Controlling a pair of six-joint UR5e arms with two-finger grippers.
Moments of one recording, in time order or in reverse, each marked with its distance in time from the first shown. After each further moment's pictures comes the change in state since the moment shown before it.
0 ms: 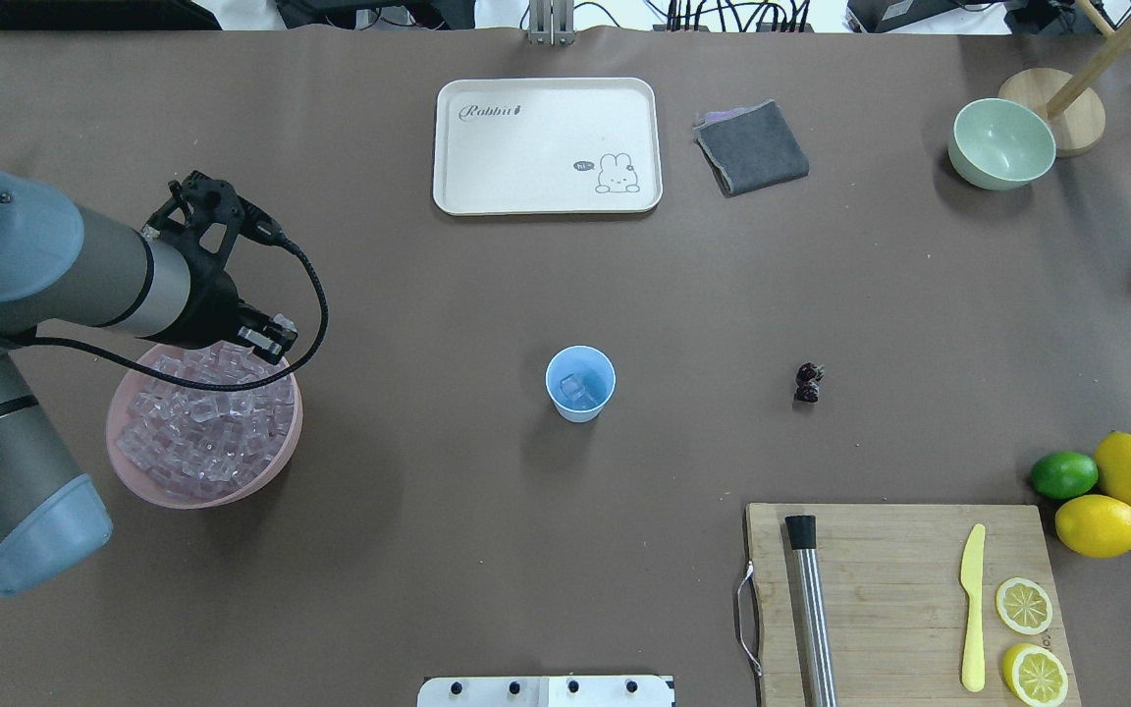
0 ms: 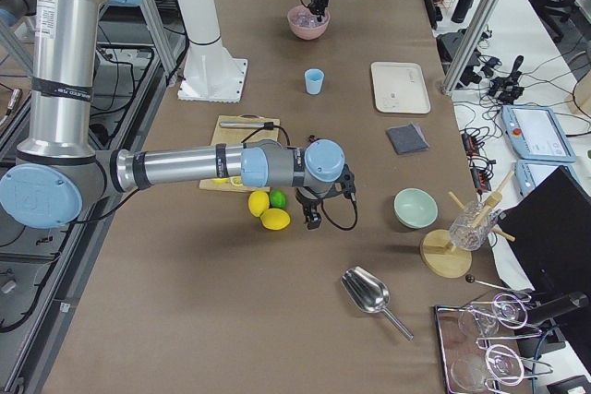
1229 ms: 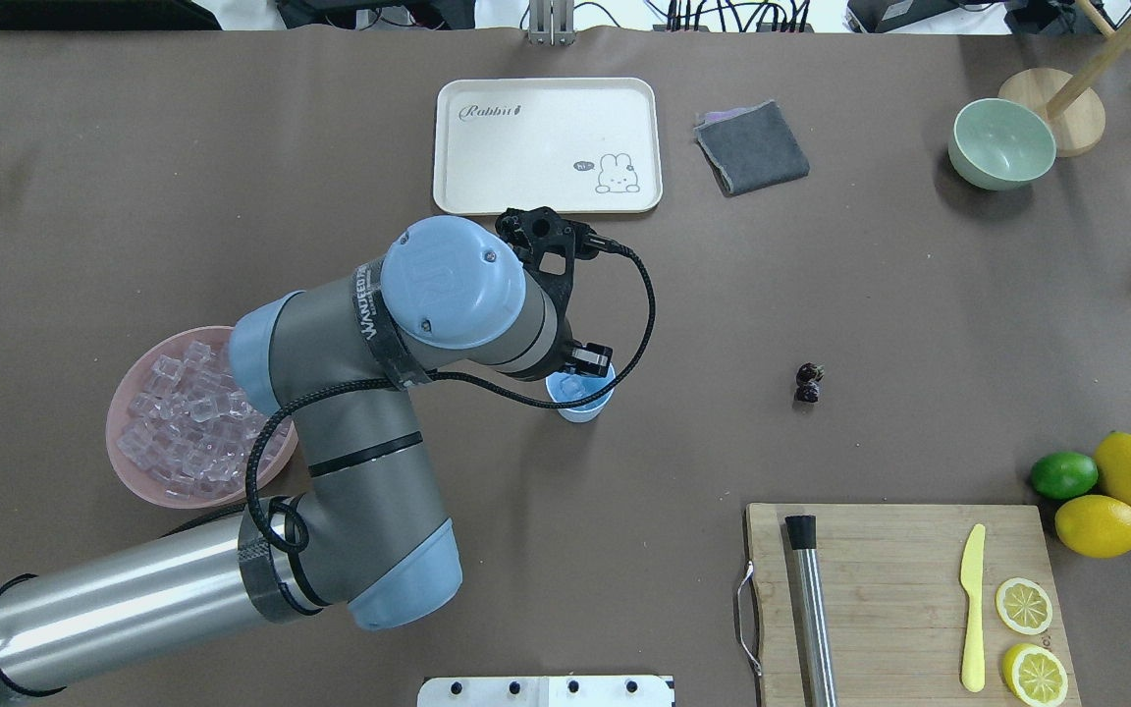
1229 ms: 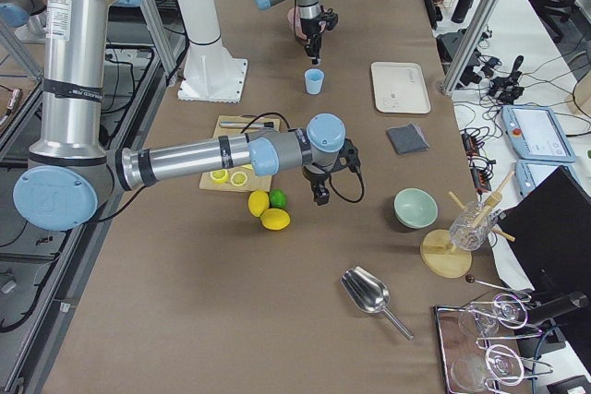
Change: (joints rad) left arm 0.243 -0.500 0.354 0.062 0.182 -0.410; right arm -0.139 0.019 0.044 0.246 -0.047 0.273
